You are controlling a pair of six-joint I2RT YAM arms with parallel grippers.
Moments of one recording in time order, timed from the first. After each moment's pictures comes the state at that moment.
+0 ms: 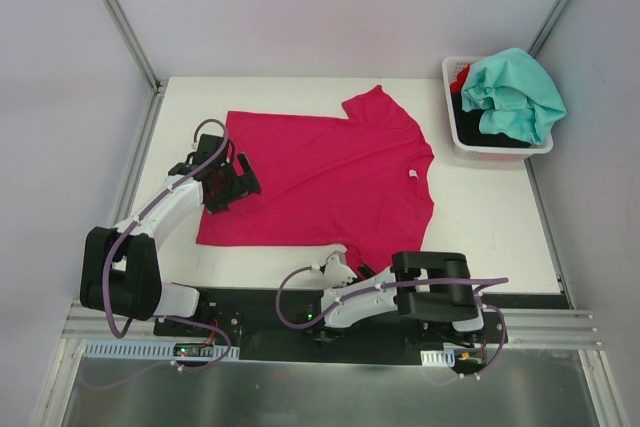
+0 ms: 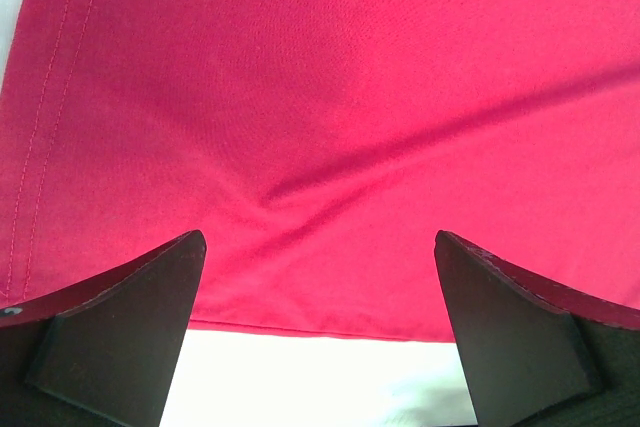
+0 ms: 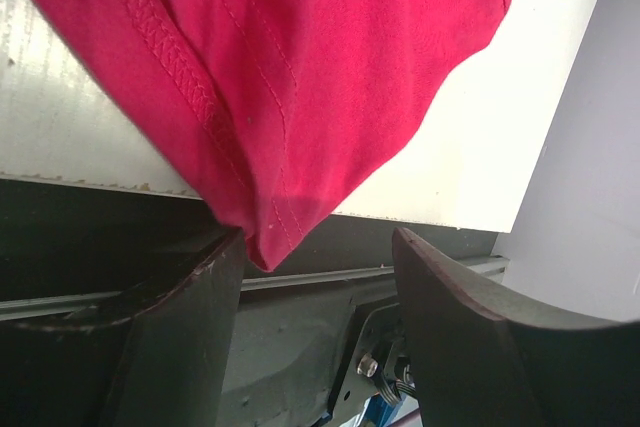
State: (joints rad) left arm -0.19 1.36 0.86 -0.55 0.04 -0.65; right arm 1.65 1.98 1.09 -1.31 0.72 1.19
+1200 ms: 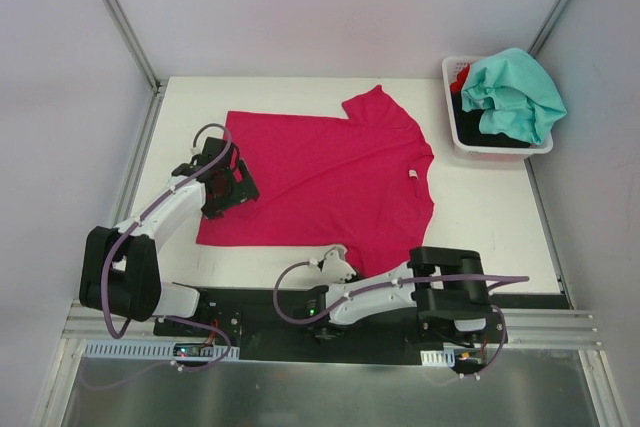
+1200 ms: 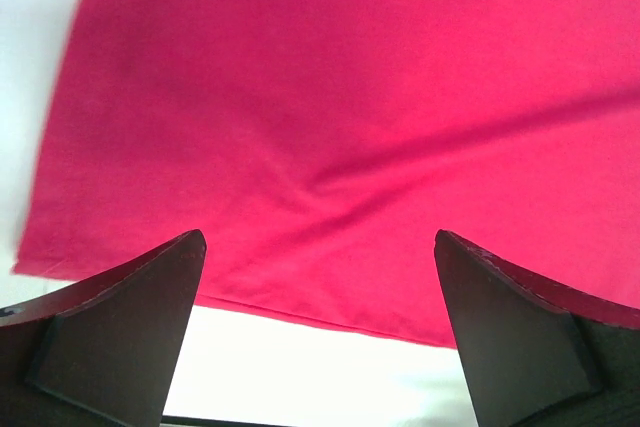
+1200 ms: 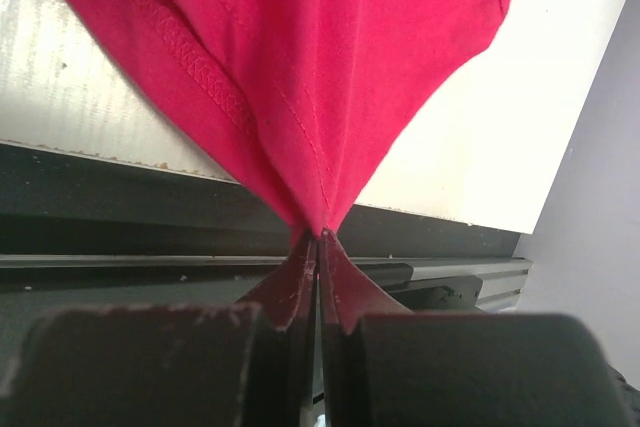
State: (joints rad) left arm -0.22 1.36 0.86 -0.61 -0.03 -0.67; right arm 1.64 1.92 1.12 -1.32 0.70 1.18
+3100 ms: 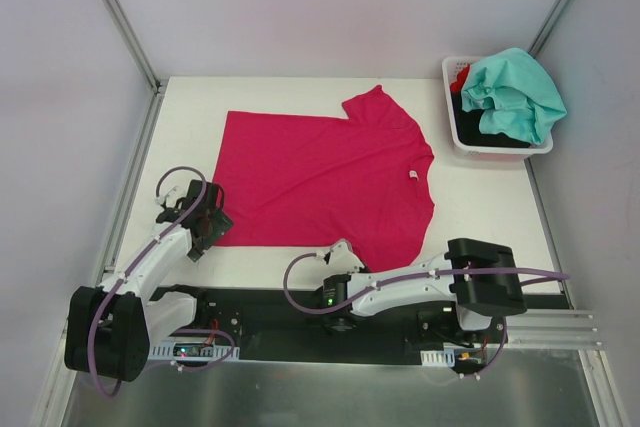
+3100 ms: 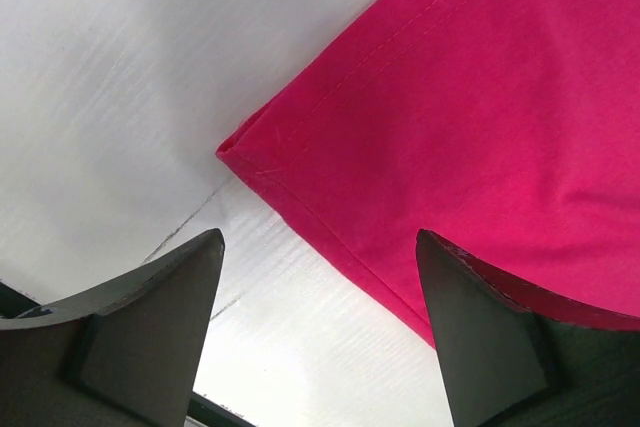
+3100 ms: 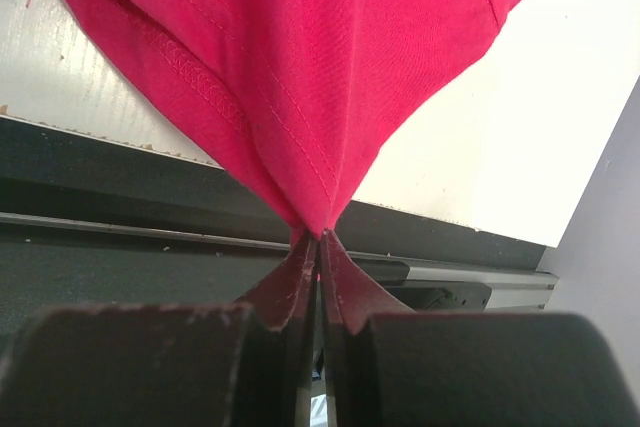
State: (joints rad) left arm -0.16 1.04 0.53 -0.68 -0.30 -0.96; right arm 1.62 1.73 1.07 -1.30 0.68 1.12
